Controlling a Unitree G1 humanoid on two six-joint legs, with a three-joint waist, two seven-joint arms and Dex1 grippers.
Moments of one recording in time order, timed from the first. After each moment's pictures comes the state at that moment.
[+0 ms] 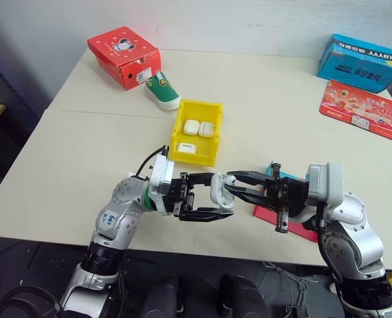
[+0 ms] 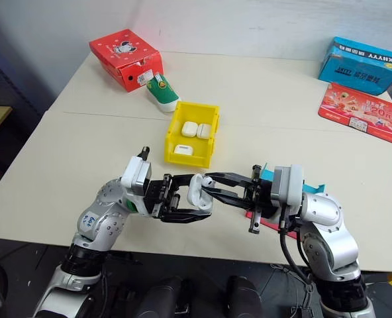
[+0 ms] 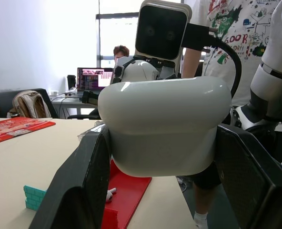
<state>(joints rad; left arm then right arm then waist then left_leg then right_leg) -0.42 0.29 -0.15 -0.14 -0.62 0.23 -1.19 -0.20 -0.48 -0.03 -0.46 0.63 0.10 1.09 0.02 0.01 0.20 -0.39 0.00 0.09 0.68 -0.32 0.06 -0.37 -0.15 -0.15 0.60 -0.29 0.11</state>
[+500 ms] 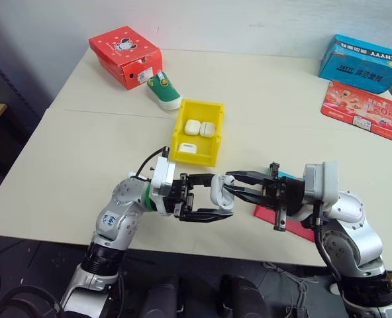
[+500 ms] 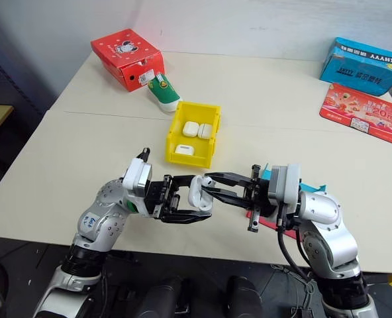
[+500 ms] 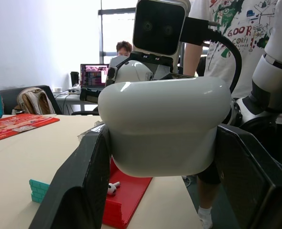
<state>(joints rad) -0.41 0.29 -0.16 -0.13 -0.59 0.21 -1.19 -0.21 -0.51 -0.01 -0.44 0.62 0.10 1.06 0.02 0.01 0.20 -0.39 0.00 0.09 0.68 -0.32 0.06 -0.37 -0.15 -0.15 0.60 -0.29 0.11</state>
